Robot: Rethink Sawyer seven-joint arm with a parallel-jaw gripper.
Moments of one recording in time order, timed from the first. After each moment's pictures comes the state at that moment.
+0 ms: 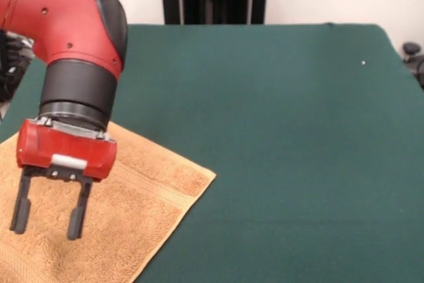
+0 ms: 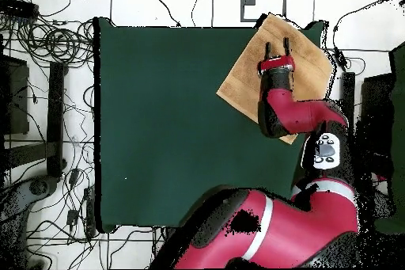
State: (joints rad) arm -0.35 -0.15 -0.14 1.03 -0.69 -0.58 1.77
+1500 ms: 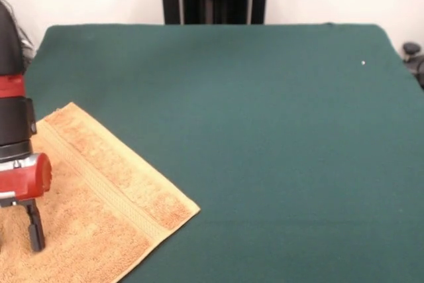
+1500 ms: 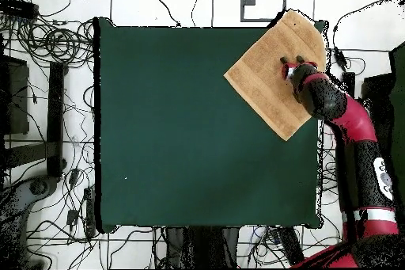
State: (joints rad) arm -0.98 -0.06 0.82 1.06 -0.58 0.44 1.15
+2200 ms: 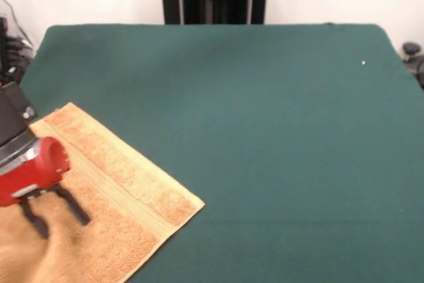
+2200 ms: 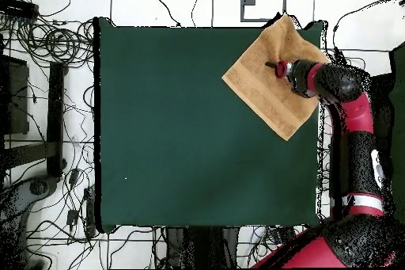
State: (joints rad) arm -0.88 0.00 0.76 0.85 -0.22 0.94 1.10
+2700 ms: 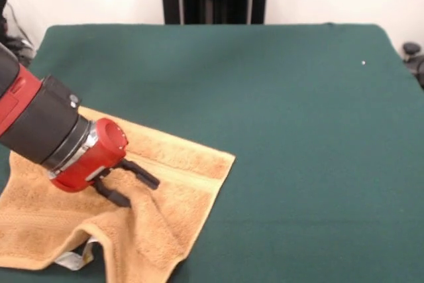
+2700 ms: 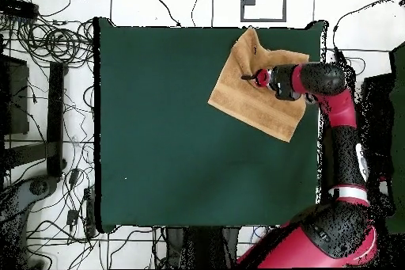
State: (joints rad) arm -0.79 0.03 0.69 0.82 -0.09 1.19 1.10
